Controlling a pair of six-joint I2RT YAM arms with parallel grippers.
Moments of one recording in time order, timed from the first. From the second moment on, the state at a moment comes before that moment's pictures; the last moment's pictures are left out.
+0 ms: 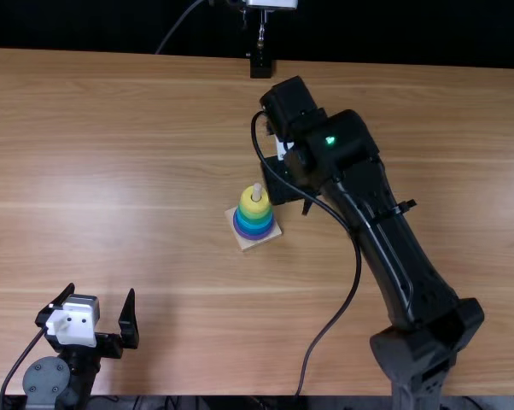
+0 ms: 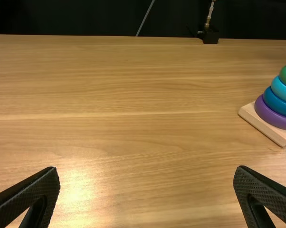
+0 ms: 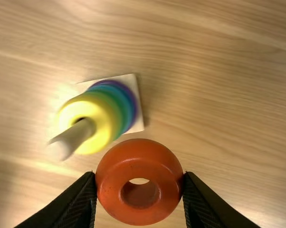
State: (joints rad) left arm -0.02 0.01 0.10 -0.37 0.09 -0.05; right arm 0.50 2.08 2.25 -1.45 0.05 0.18
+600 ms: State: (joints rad) left arm -0.02 0.01 0.10 -0.37 0.09 -0.05; right arm 0.56 2.08 2.33 -1.44 0.05 0.19
